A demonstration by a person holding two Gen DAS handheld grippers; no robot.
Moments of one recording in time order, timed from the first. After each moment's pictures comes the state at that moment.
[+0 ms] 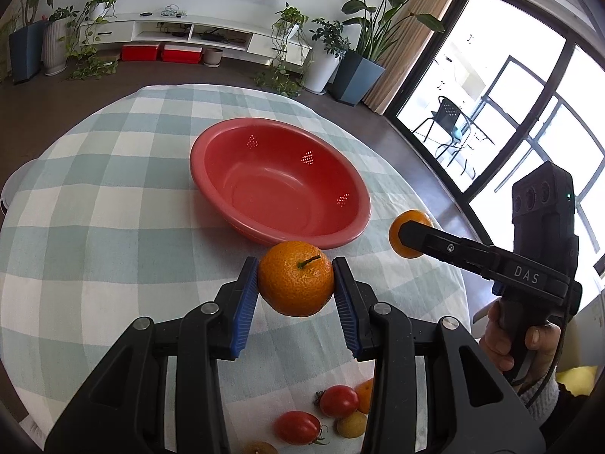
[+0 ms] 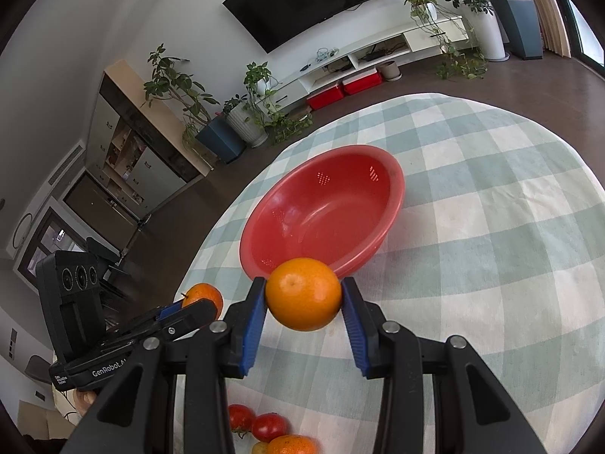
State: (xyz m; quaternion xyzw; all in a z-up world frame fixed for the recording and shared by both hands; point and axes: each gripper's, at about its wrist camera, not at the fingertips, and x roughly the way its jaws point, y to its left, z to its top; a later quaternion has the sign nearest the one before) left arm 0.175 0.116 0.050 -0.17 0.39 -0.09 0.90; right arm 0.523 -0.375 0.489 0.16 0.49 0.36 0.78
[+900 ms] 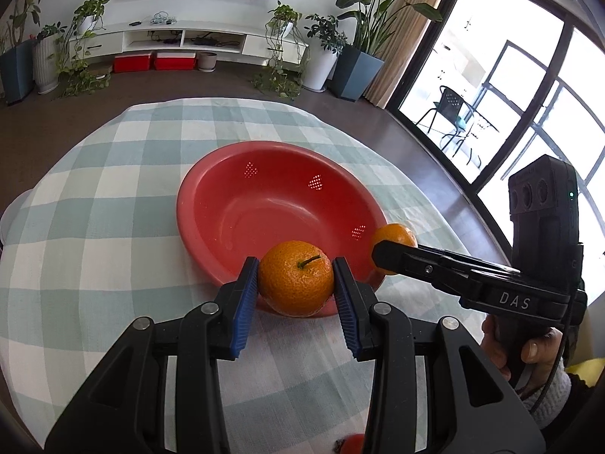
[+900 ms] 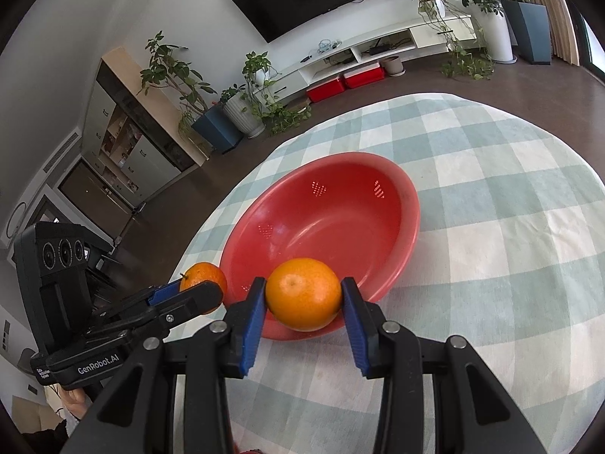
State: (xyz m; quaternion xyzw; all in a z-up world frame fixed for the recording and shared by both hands) left arm 0.239 0.115 0.056 -0.13 0.39 -0.09 0.90; right arm 0.563 -0.346 0.473 0.14 0.50 0.36 0.78
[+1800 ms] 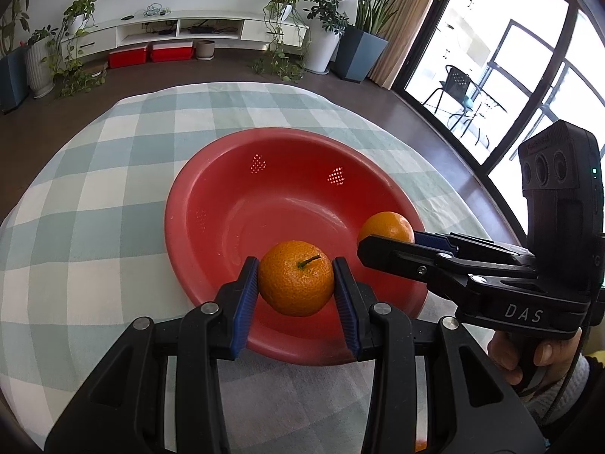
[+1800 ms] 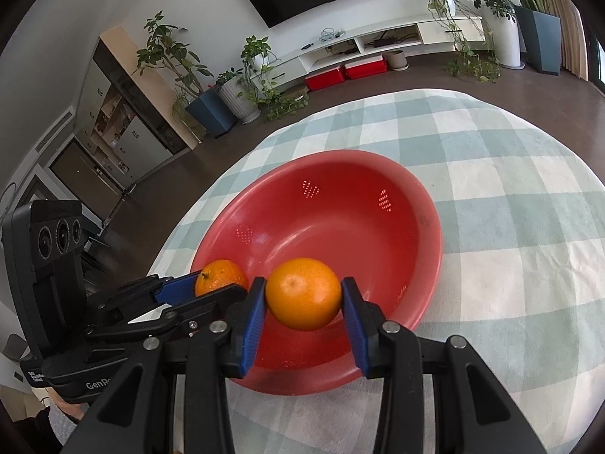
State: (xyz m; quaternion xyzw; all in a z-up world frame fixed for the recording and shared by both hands) left arm 0.293 0.119 0.023 -0.11 0.43 -0.09 0.89; right arm 0.587 -0.317 0.457 0.09 0.51 0.36 0.78
